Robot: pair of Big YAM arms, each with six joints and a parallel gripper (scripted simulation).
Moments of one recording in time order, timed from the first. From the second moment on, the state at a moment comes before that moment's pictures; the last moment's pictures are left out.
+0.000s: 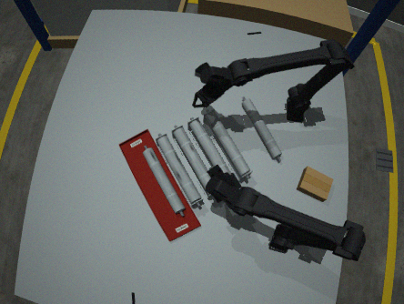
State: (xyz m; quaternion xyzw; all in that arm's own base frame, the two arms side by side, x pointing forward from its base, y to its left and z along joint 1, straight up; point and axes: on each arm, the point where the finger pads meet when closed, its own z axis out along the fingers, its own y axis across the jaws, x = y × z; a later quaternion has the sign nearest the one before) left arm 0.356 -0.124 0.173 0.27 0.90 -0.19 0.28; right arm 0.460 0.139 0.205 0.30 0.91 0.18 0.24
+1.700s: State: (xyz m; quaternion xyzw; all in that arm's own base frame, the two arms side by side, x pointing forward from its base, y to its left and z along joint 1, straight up) left arm 0.520 -0.002 0.493 0.00 0.71 0.00 0.71; right arm 0.525 -0.001 0.488 -0.01 0.71 0.00 0.70
